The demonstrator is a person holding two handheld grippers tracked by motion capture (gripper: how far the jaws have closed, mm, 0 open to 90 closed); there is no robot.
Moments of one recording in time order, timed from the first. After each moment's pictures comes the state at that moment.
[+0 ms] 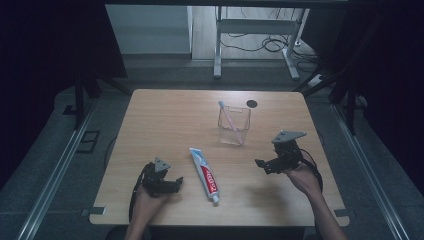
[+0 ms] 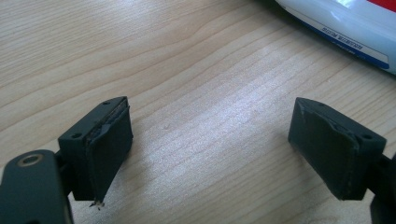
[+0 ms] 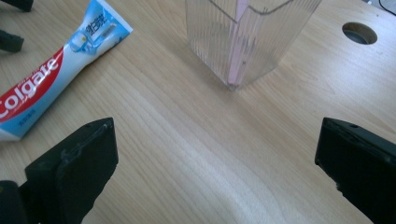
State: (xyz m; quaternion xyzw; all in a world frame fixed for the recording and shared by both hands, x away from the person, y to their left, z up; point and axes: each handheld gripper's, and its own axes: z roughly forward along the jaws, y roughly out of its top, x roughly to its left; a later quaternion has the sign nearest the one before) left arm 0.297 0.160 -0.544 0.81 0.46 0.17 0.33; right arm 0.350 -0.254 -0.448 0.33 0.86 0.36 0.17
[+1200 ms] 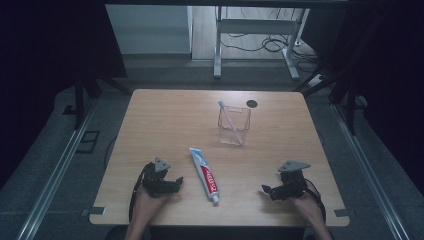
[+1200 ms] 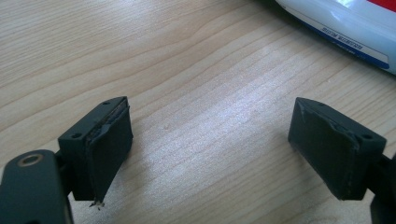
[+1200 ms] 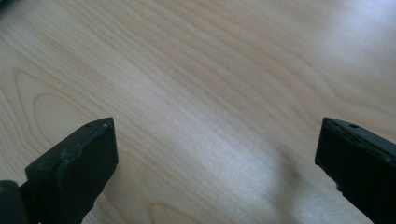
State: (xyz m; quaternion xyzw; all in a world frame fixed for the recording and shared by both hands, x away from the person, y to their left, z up) left arm 0.297 0.160 -0.544 0.81 0.46 0.17 0.33; right arm 0.303 -0.284 -0.532 0.38 0.85 0.34 0.15
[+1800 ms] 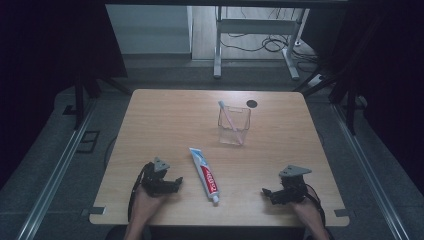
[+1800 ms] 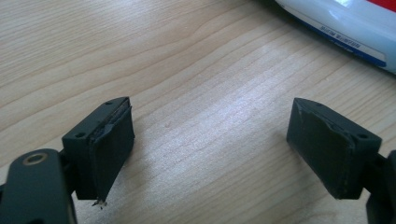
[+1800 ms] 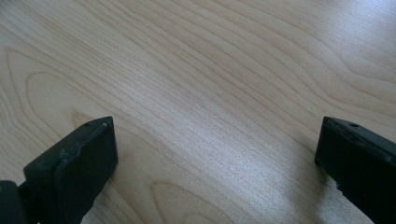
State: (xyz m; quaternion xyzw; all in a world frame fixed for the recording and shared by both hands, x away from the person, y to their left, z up) left arm 0.297 0.161 -0.542 0.81 0.46 0.16 0.33; right arm 0.294 -0.288 -0.543 0.39 0.84 0.34 0.16
